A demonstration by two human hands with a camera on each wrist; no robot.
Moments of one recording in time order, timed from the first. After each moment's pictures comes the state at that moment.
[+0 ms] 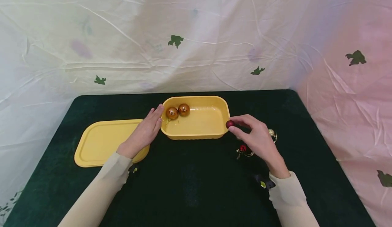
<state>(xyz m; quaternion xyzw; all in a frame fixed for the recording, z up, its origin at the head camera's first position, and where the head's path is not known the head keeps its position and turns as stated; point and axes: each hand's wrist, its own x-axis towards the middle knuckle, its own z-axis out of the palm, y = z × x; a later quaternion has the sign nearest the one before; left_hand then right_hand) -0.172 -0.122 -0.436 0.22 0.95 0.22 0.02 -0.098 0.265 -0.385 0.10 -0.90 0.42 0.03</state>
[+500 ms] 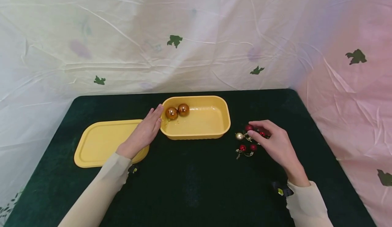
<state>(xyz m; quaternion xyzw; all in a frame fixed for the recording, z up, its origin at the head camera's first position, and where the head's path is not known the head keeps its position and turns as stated) -0.171 -0.121 -0.437 0.20 0.95 0.22 0.02 -0.081 0.313 -0.396 0.06 -0.92 0.38 0.05</state>
